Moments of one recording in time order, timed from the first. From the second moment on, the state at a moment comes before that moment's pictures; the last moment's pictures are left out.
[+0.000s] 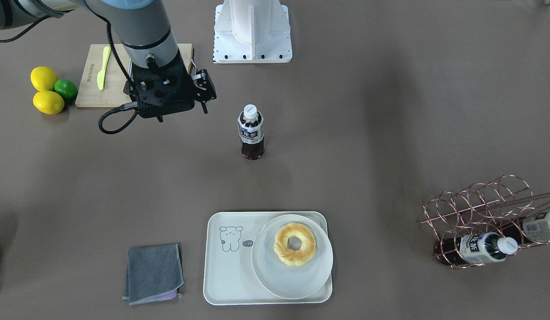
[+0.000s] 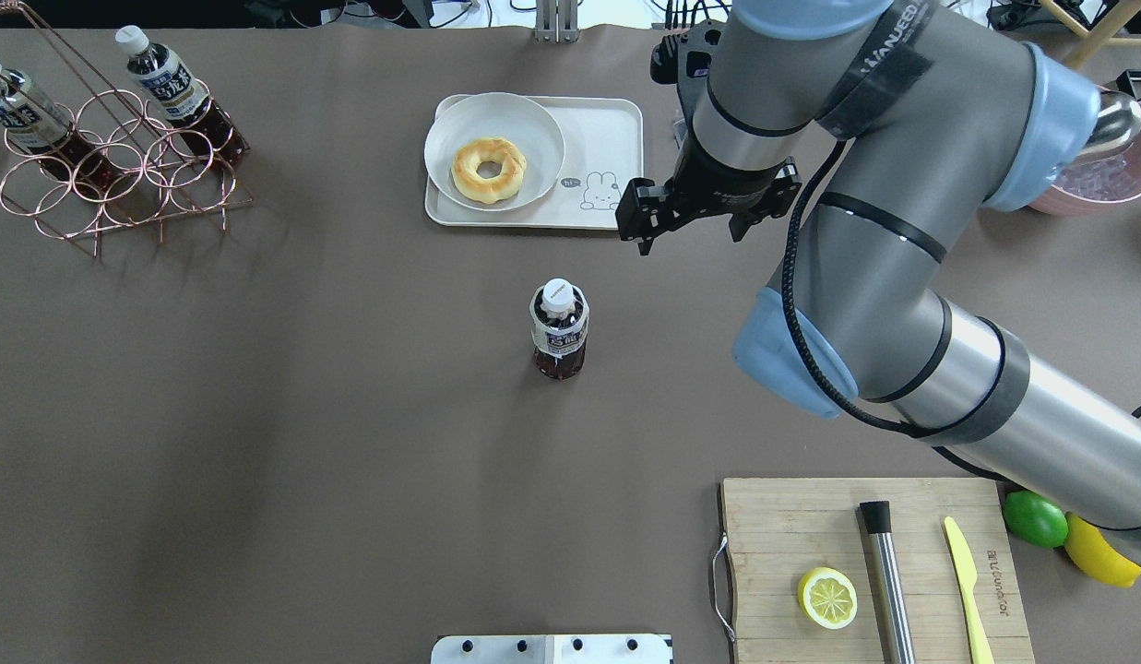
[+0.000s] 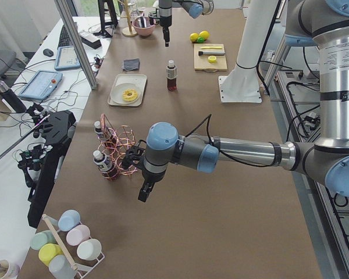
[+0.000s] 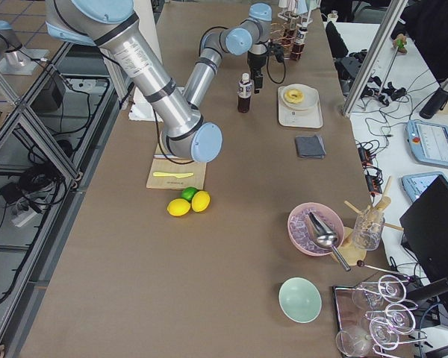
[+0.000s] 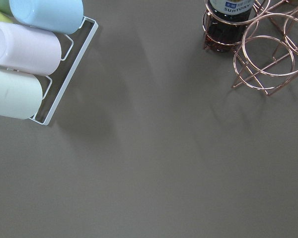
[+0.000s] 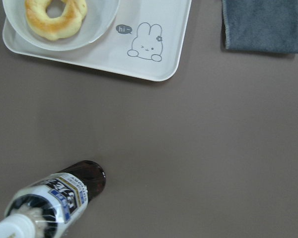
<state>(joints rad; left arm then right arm) -1.59 -1.44 -1.78 -1.78 -2.26 0.14 0.76 -0.82 1.88 -1.95 2.06 0.83</state>
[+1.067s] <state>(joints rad) -1.61 -1.44 -1.74 -1.77 -2.26 0.14 0.58 -0.61 1.71 -1.90 1.97 1.06</state>
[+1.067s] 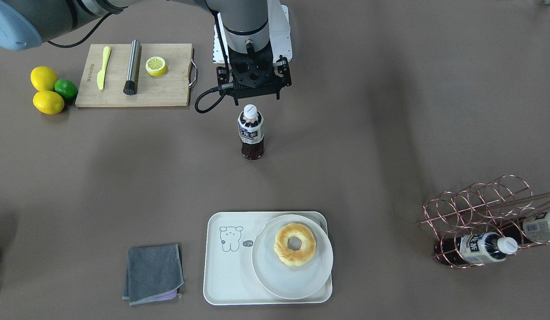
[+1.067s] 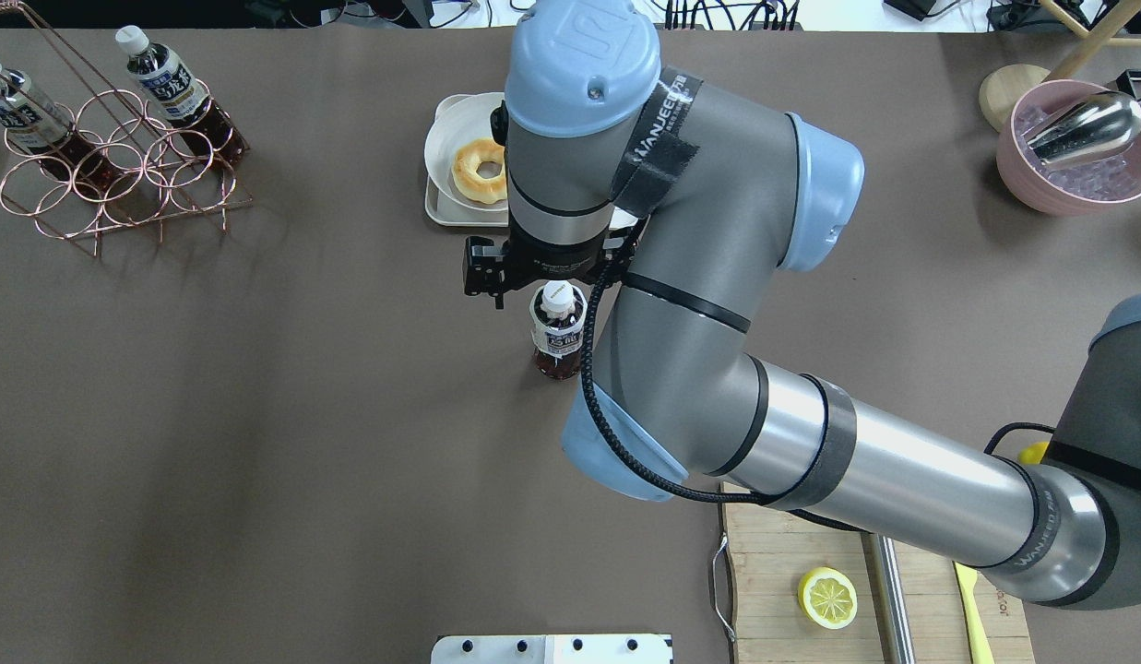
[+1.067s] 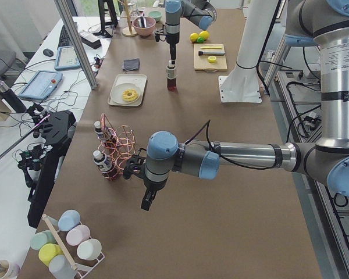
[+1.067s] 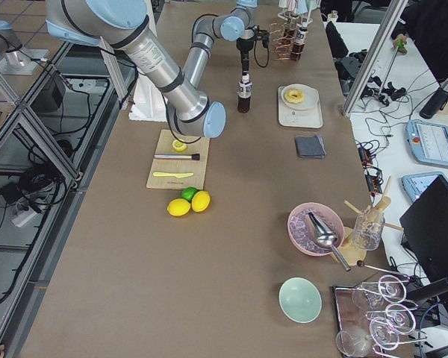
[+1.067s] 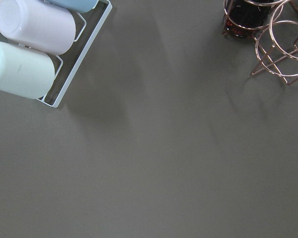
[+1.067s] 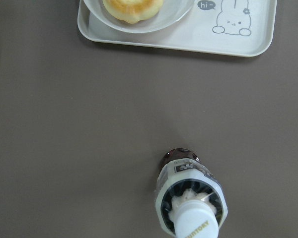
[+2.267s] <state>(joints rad) -1.61 -1.43 -1.72 -1.78 -2.26 0.14 0.58 -0.67 1.67 -1.83 1.95 1.07</state>
